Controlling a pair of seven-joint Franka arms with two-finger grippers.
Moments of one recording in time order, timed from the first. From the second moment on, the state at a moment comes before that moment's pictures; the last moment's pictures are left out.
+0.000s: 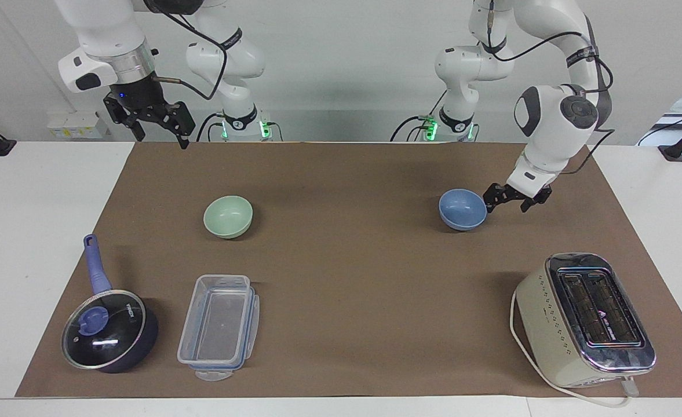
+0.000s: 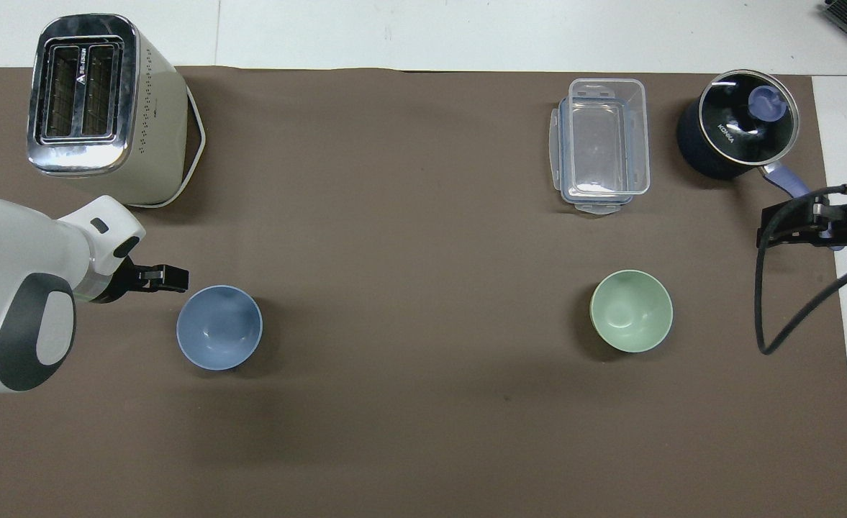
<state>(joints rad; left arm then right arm) -0.03 -0.01 -0.05 -2.18 -0.02 2.16 -0.05 -0.08 -0.01 0.12 -1.49 -0.05 1.47 0.23</state>
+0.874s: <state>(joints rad) -0.05 0.02 -0.07 -2.29 -0.02 2.29 -0.18 -0.08 -0.01 0.12 -1.49 -0.05 1.47 0.23</state>
